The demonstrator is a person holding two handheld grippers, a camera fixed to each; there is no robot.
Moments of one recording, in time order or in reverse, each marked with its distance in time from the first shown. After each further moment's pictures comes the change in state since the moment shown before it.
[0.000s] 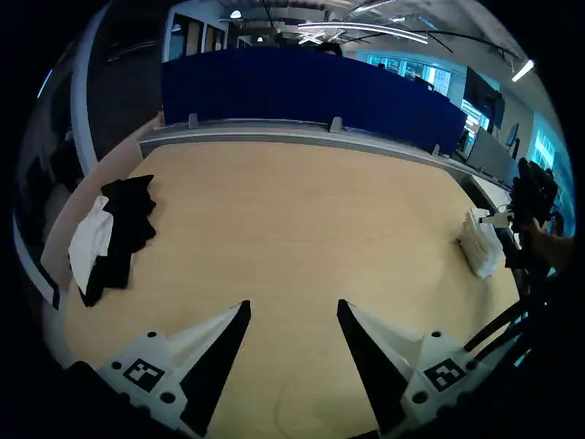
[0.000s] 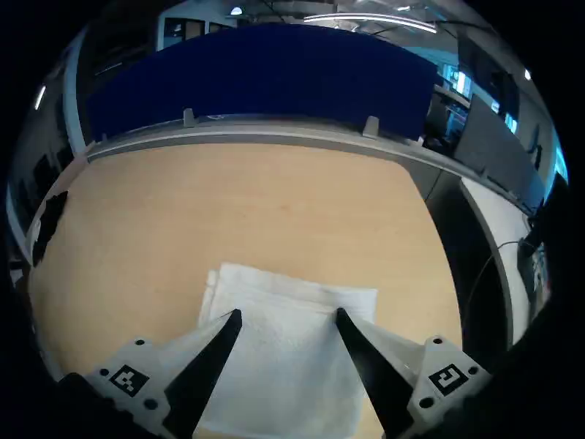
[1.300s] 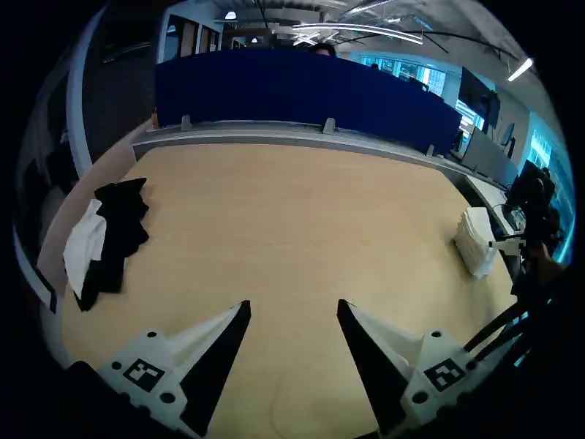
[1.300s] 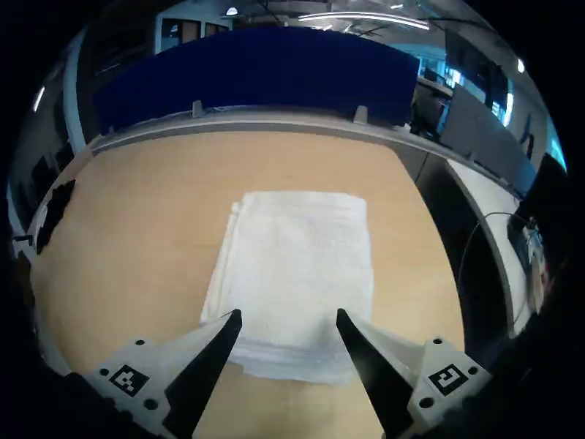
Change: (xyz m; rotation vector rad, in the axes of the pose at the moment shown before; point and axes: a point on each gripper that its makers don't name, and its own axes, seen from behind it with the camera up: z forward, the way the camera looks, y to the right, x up) left arm 0.004 0.007 0.004 -0.031 0.006 0.007; right arm -0.066 -0.017 -0.066 -0.016 0.004 0.014
